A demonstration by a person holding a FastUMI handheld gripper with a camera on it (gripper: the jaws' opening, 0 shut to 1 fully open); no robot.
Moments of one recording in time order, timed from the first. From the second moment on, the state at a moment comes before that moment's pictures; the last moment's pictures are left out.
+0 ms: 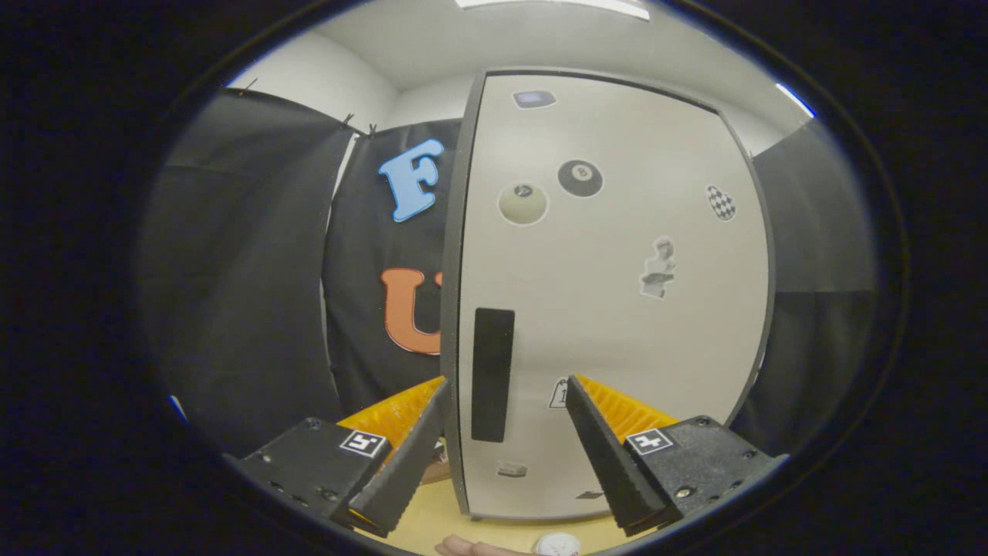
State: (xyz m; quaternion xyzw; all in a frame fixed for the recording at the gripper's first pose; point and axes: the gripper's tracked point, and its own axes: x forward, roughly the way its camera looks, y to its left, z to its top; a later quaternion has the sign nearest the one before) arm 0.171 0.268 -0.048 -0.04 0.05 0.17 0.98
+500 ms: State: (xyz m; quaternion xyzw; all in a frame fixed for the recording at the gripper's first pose) arm 0.218 0.292 -0.077 -0.01 0.10 0.13 0.99
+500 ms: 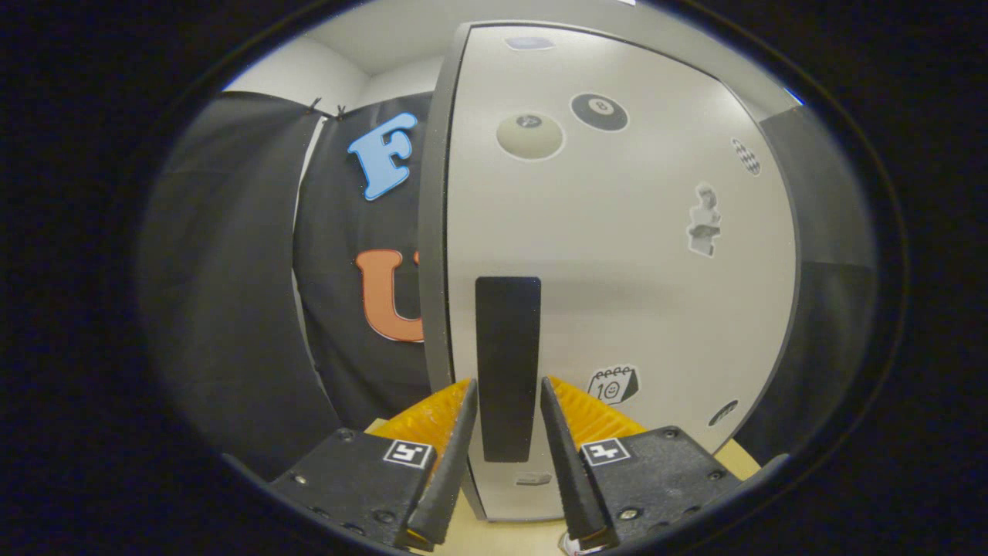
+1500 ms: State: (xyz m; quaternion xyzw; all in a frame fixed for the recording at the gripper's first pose) arm 0.176 0.277 -0.070 -0.03 0.09 0.22 0.97
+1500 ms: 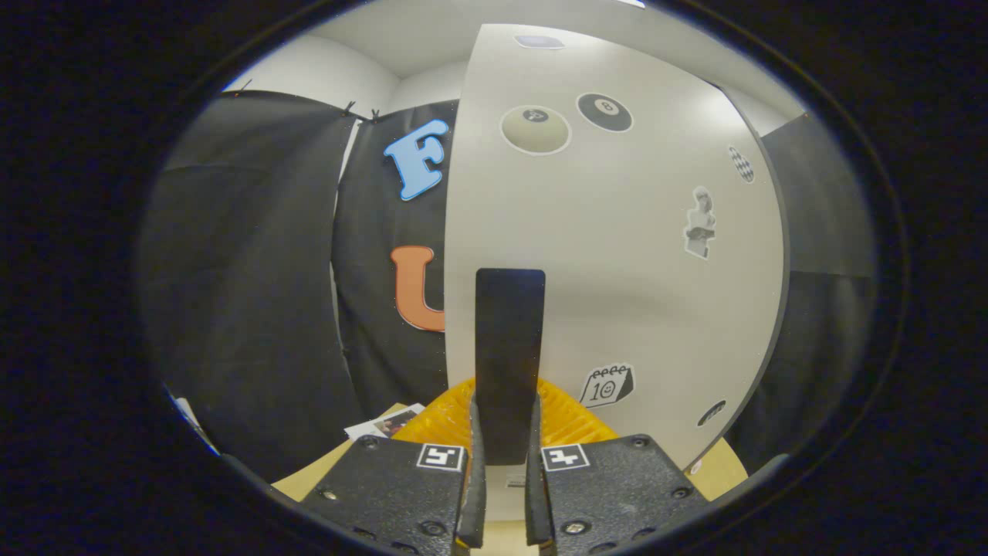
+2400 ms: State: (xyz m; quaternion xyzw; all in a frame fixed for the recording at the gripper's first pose) arm 0.089 0.183 -0.059 -0.01 0.08 0.30 0.95
